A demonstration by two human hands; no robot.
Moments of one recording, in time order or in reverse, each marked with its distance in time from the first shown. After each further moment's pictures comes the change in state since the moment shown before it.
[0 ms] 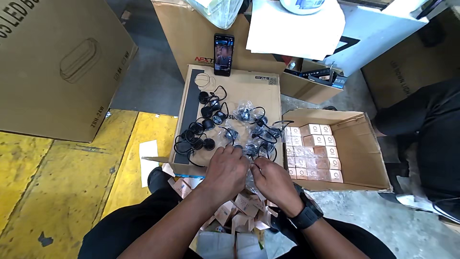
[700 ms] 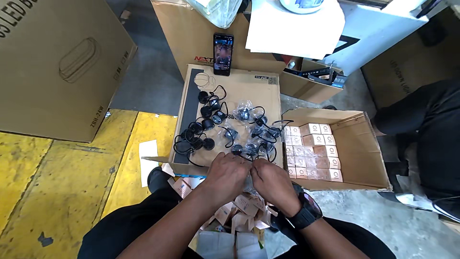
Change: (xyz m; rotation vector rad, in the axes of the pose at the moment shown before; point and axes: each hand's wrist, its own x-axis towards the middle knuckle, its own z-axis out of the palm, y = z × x) left_hand -0.001 0.003 -0.003 -0.085 -0.267 0.024; right_hand -0.003 -0.004 0.000 -0.126 -0.048 -0.022
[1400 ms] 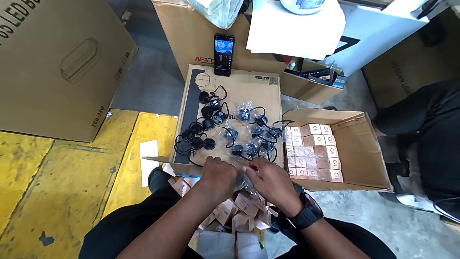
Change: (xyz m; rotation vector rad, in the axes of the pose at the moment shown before) left_hand 0.001 0.000 -0.017 0.064 -0.463 -0.277; right_hand 0.002 0.004 0.003 0.077 0.009 -0.019
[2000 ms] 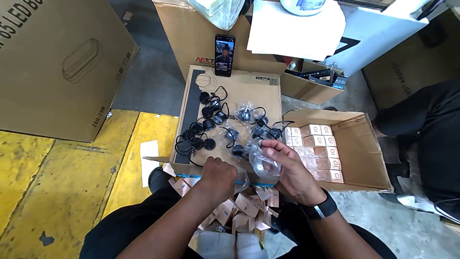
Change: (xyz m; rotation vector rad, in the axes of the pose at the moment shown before) left_hand -0.002 -0.002 0.002 -0.001 0.029 0.030; right_hand 0.007 0.017 -0.029 1.378 0.087 -0.009
